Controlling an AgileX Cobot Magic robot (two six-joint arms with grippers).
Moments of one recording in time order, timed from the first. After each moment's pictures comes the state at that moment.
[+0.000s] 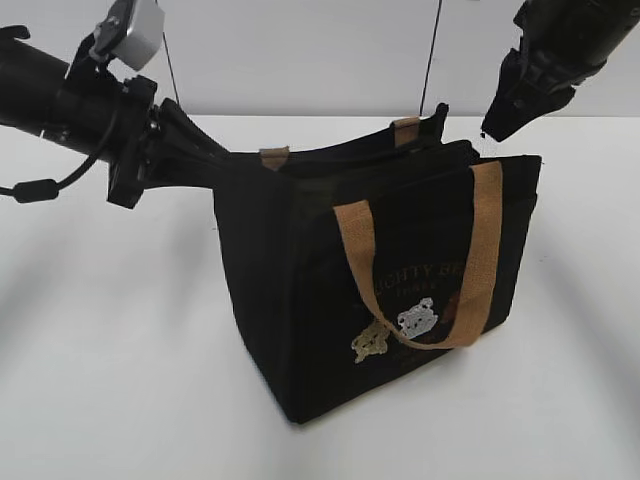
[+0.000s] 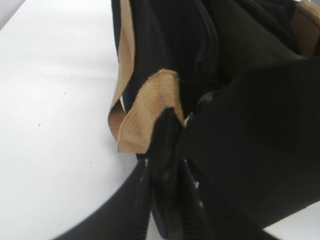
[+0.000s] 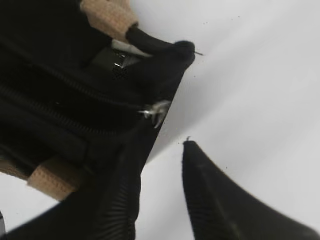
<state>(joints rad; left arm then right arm) -0.19 1.78 -1.14 -1.19 0.95 2.01 0.23 1.76 -1.55 0.22 1.13 -0.79</state>
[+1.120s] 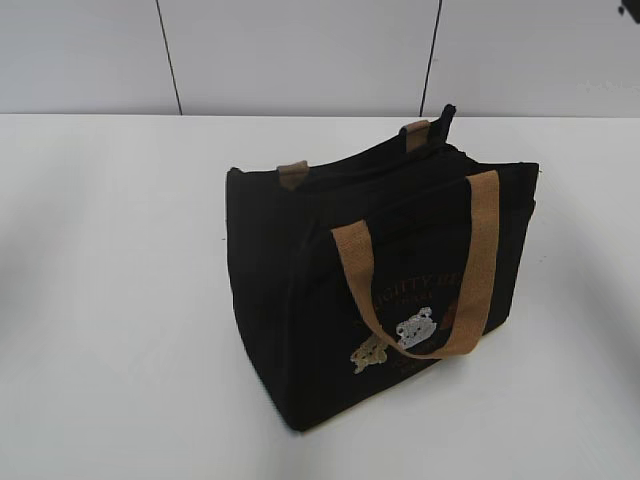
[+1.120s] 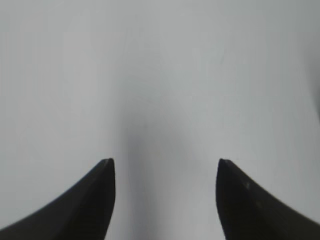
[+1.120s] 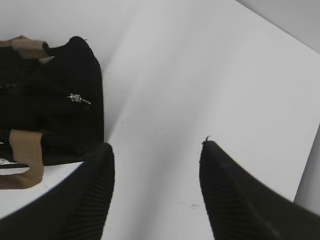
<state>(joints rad) -0.18 1.24 -1.14 0.11 0.97 0.02 0.23 1.45 -1.55 -0.02 1.17 -0.32</state>
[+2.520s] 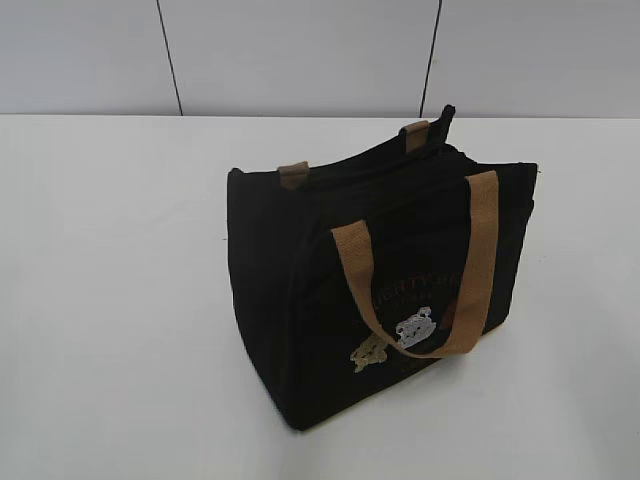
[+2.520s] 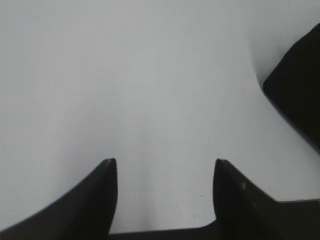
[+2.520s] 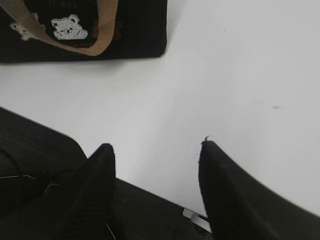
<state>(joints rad) -0.12 0.19 -0.54 -0.06 1.07 -0.02 0.23 0.37 -0.55 0.10 1.04 -0.25</state>
